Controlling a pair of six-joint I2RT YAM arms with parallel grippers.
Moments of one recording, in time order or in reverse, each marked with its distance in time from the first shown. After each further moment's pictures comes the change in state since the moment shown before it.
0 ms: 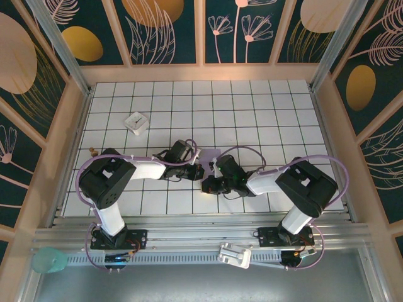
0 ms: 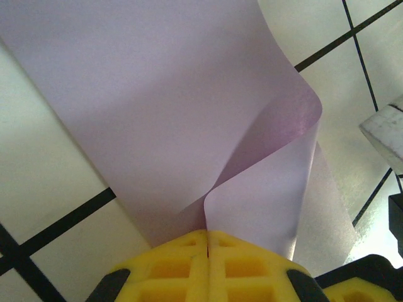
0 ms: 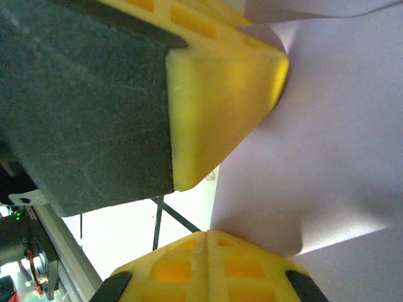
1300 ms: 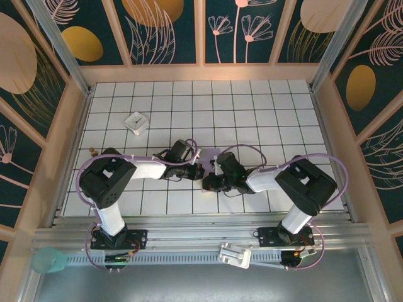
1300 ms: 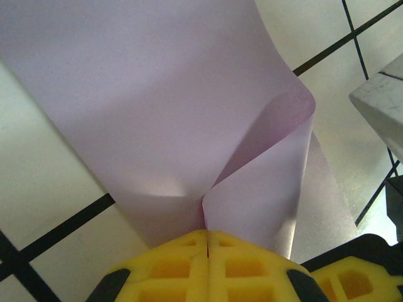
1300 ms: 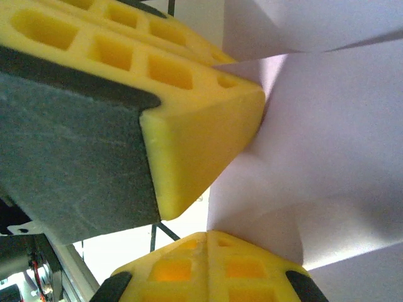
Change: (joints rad) left arm -0.001 0.004 0.007 -0.003 -0.003 0.001; right arm -0.038 0.019 0.027 -0.021 -0.021 0.003
